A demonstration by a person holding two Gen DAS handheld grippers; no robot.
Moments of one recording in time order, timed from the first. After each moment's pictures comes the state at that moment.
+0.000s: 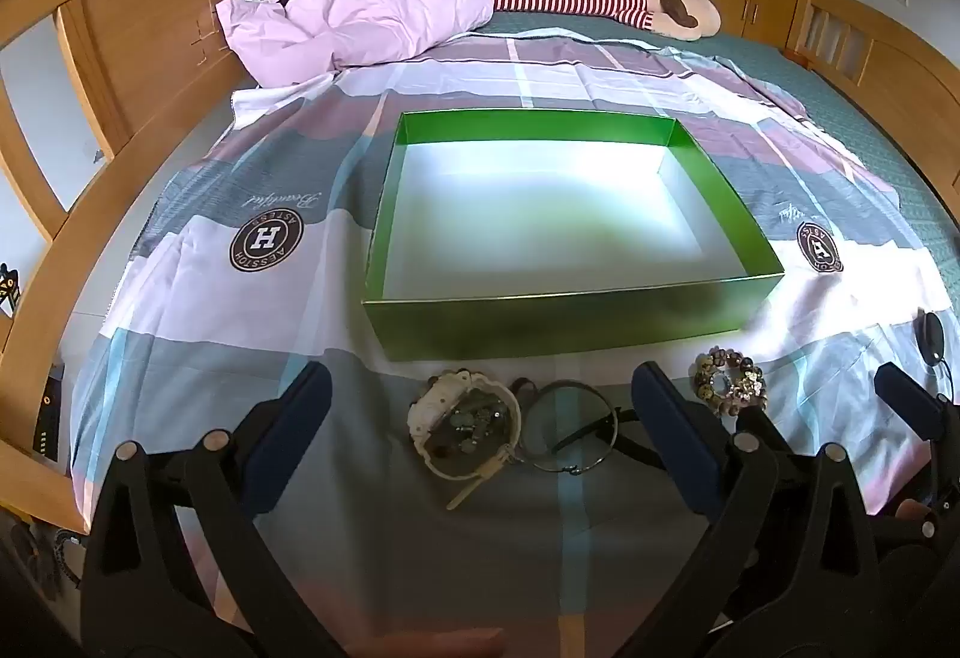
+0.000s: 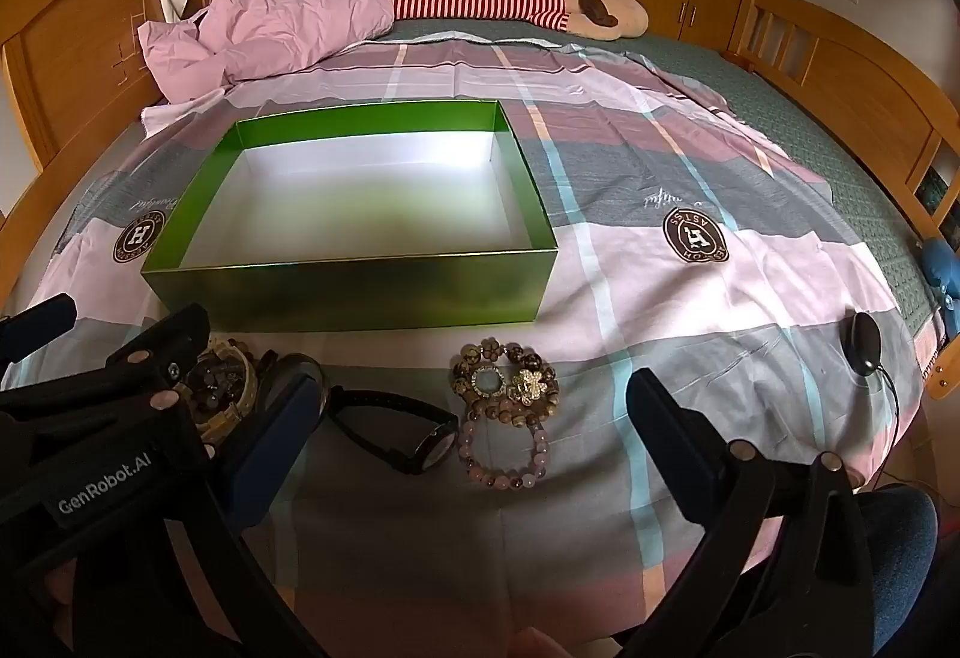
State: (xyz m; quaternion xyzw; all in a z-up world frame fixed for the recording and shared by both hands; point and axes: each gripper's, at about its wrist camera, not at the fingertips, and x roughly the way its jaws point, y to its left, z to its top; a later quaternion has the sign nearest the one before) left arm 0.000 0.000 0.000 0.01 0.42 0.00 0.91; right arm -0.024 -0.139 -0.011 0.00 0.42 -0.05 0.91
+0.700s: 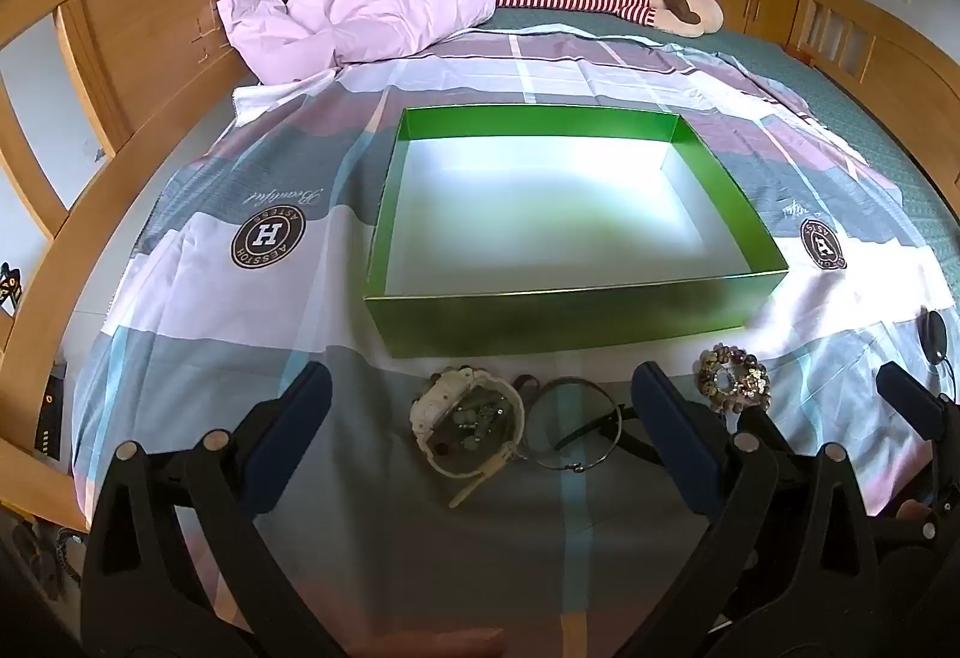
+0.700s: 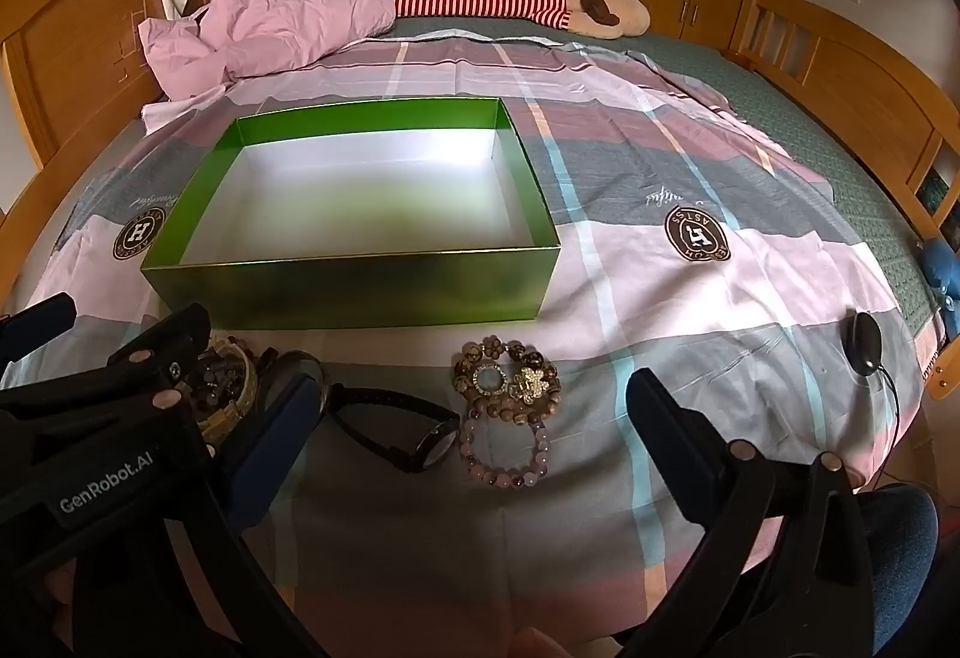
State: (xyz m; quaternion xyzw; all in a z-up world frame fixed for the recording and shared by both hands) left arm 0.000 0.000 0.000 0.01 0.42 0.00 0.91; right arm -0.024 -0.137 -0.011 0.00 0.42 -0.05 0.91
